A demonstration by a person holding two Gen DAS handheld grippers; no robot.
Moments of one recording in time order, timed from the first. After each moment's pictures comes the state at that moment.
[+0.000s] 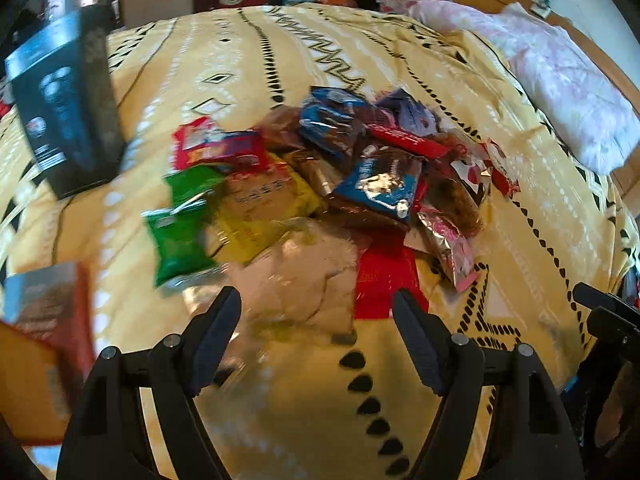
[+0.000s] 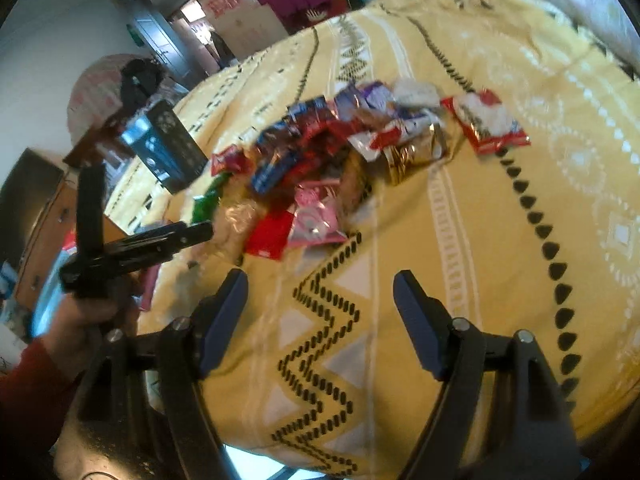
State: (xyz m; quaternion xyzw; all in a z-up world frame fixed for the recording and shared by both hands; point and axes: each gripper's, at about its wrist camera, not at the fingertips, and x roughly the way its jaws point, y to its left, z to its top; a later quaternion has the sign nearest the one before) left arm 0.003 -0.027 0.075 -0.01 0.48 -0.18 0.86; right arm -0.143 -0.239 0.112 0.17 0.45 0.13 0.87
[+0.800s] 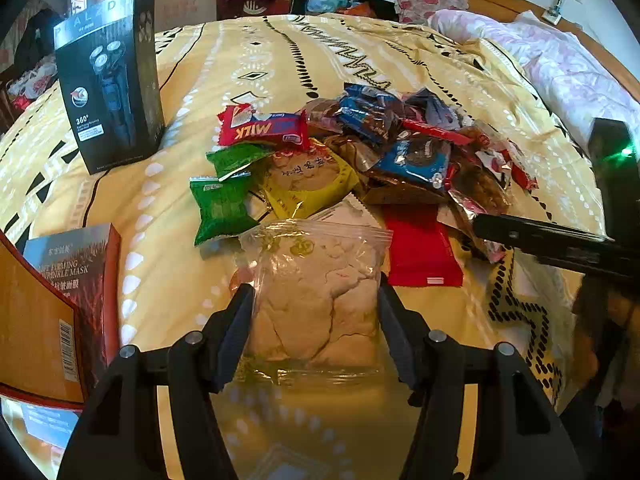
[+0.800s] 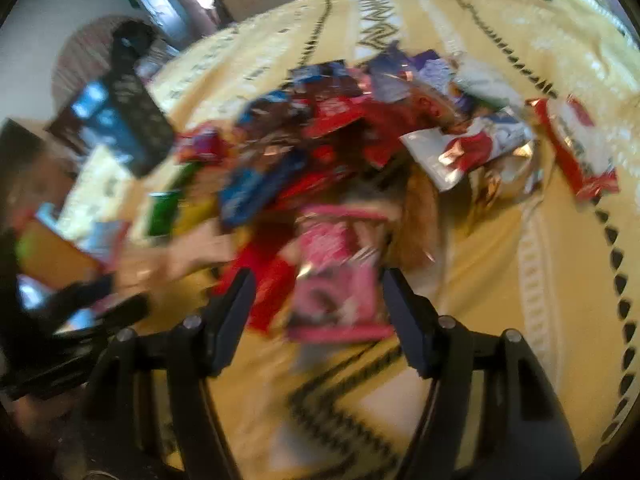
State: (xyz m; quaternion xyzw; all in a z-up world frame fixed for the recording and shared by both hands) left arm -0.021 0.010 0.061 -0.01 0.47 -0.14 0.87; right arm -0.034 -0.180 0.054 0.10 0.49 0.12 0.86
